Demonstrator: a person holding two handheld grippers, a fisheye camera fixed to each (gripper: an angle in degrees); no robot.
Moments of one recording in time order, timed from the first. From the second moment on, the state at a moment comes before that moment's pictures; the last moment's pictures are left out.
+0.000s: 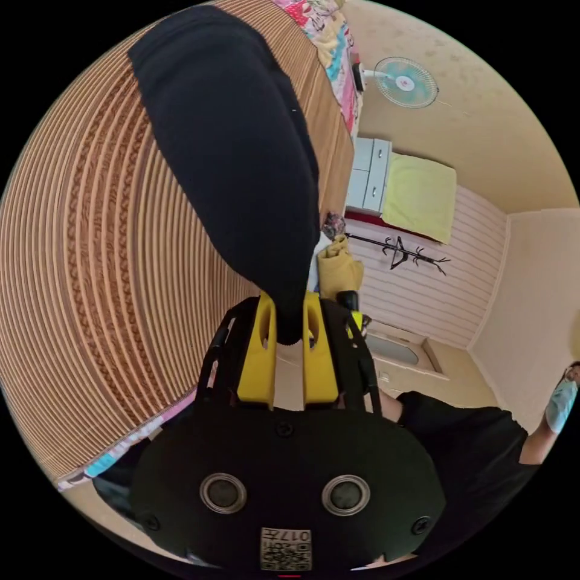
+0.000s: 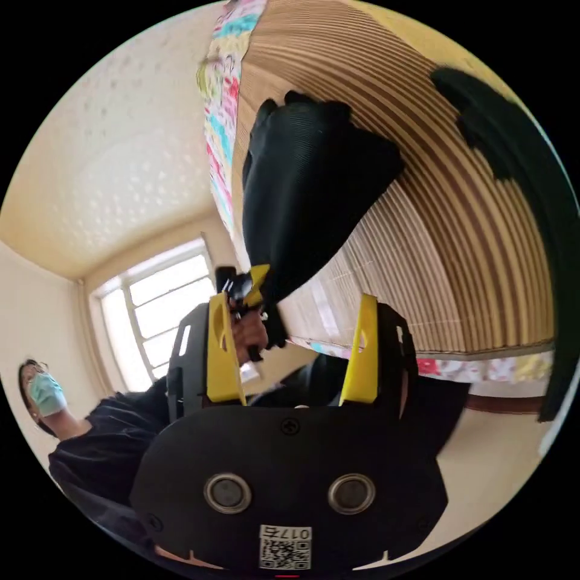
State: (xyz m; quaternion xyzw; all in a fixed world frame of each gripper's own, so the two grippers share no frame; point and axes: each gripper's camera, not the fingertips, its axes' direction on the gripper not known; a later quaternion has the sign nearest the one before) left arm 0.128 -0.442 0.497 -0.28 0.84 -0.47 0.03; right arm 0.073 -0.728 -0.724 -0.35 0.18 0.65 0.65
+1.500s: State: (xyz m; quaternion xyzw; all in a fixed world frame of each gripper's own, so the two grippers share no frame) left arm -0.184 -0.173 0.435 -0.45 0.57 -0.63 0.29; right arm -0.181 -0.658 -1.046 0.34 0.44 0.65 0.52
